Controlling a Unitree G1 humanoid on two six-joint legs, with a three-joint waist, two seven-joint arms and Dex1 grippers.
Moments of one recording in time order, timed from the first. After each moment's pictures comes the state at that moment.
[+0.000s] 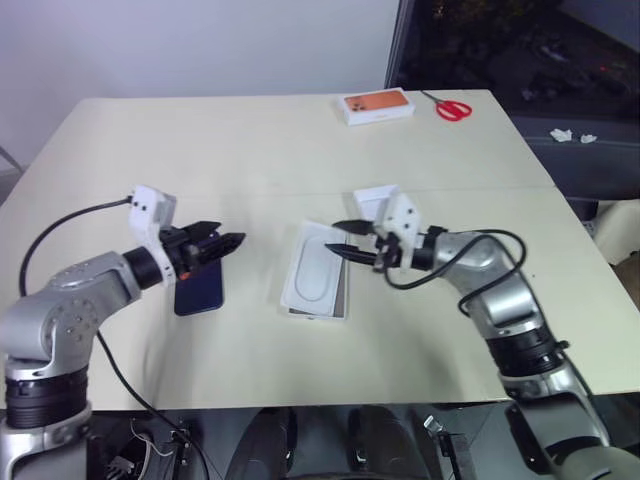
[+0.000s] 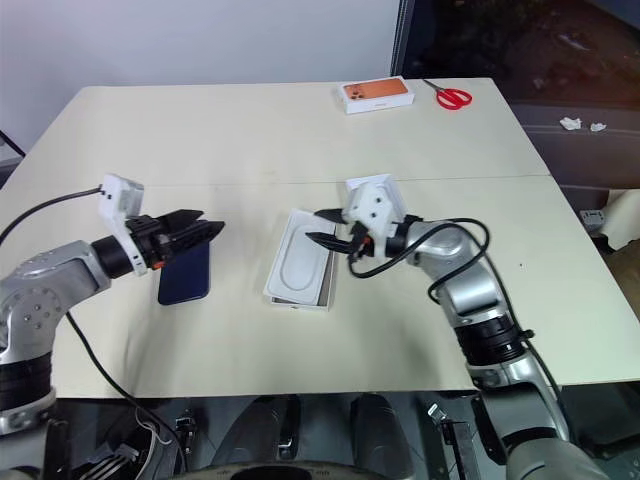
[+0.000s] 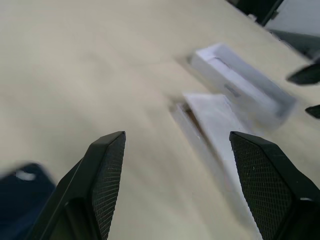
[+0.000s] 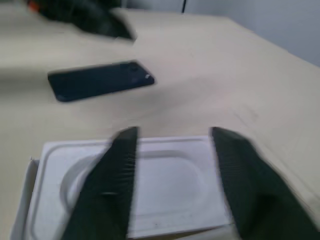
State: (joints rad) left arm -0.26 0.68 0.31 -0.27 -0.69 0.83 -0.66; right arm -0.53 -0.43 0.22 -0.05 0.21 0.30 0.89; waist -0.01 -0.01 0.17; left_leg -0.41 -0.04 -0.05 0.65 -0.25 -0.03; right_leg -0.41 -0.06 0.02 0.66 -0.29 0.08
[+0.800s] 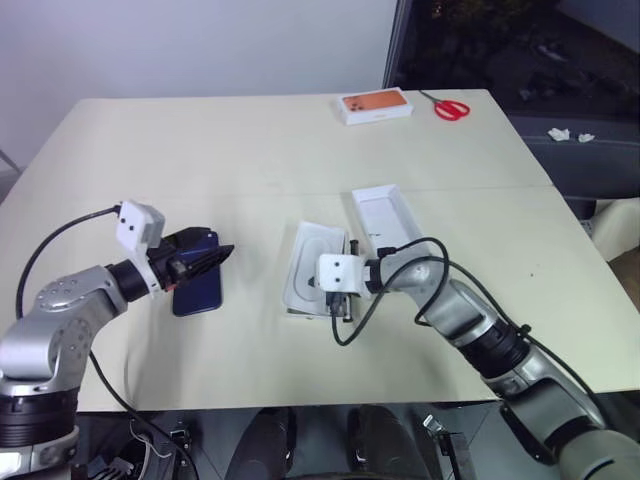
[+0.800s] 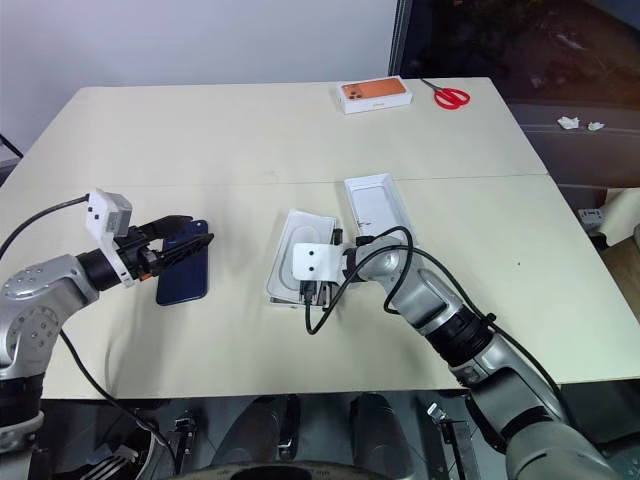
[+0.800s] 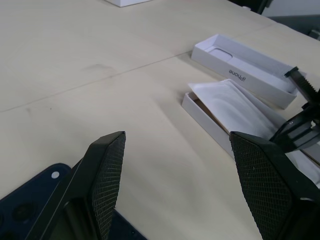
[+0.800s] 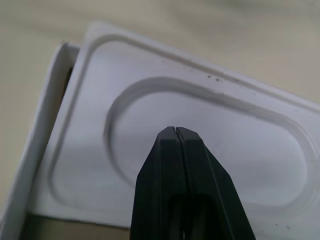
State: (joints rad) left arm -0.19 0.70 0.29 -0.24 -0.63 0.65 -0.76; right arm -0.63 -0.50 0.56 -0.05 -0.19 0.30 0.96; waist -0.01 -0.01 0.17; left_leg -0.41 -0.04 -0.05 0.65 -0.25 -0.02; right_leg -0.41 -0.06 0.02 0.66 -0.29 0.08
